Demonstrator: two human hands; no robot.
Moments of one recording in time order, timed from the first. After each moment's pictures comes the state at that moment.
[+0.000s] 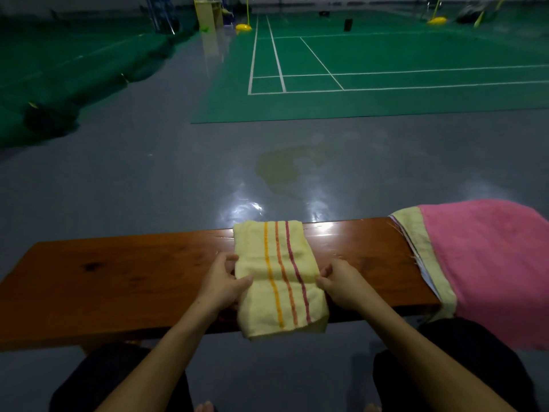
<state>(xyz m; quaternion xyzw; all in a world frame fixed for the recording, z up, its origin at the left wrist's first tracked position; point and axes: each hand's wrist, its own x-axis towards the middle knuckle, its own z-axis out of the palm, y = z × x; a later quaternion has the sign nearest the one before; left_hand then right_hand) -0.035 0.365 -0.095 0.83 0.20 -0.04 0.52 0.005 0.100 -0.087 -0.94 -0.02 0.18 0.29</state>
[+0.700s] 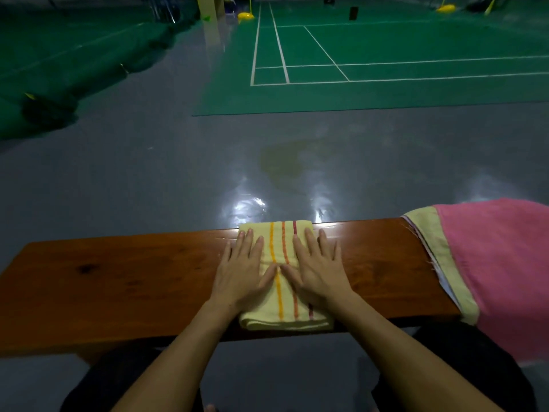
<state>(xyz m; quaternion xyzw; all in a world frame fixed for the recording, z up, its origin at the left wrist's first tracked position) 0.019 0.364 -0.146 1.00 -0.04 -0.01 0.03 0.050 0.154 -0.136 -0.98 -0.19 0.07 0.07</state>
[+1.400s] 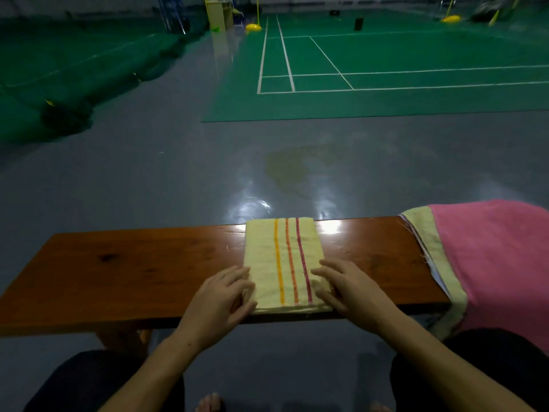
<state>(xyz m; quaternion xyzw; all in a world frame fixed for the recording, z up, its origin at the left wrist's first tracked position) -0.093 0.407 -0.126 0.98 -0.12 0.05 0.15 -0.022 0.080 -0.097 -0.94 -0.27 0.07 0.17</state>
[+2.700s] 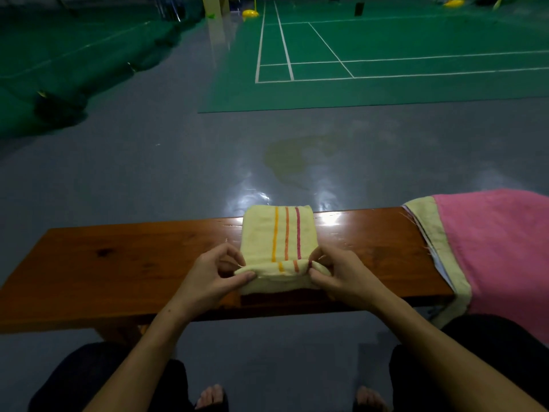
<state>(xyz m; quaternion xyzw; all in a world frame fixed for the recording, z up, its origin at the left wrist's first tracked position) -0.072 0.408 -0.077 0.84 -0.02 0.01 0.54 -0.003 0.102 -0.092 -0.86 -0.24 0.13 0.43</state>
